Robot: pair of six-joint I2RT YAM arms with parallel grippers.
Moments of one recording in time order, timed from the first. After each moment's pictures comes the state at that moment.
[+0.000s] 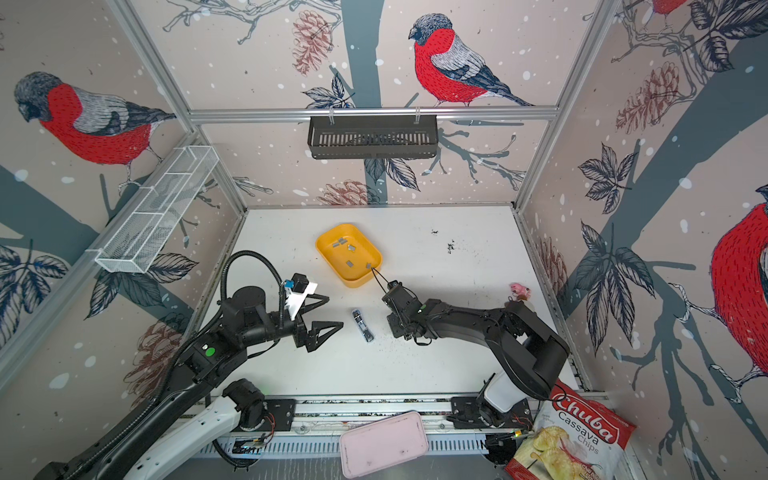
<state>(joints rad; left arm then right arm) -0.59 0.65 0.62 -0.34 0.55 -0.12 0.87 1.56 0.75 -0.27 0.13 0.37</state>
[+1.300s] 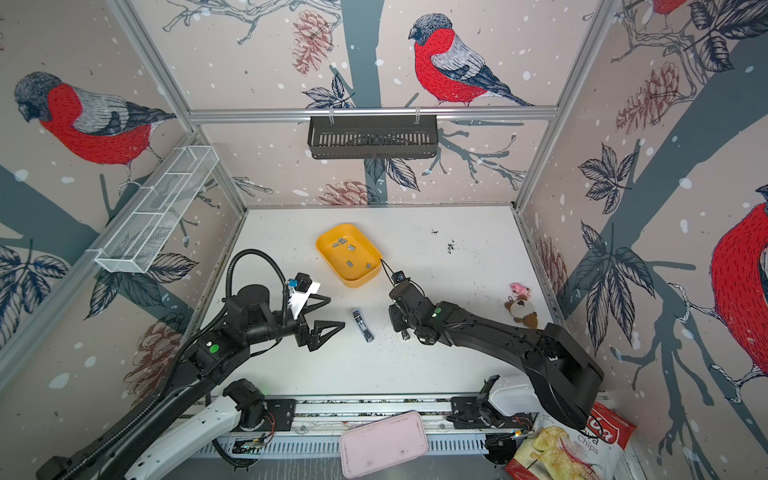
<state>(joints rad) -0.59 0.68 0.62 -0.34 0.55 -0.12 0.88 1.30 0.71 -0.25 0.16 0.40</state>
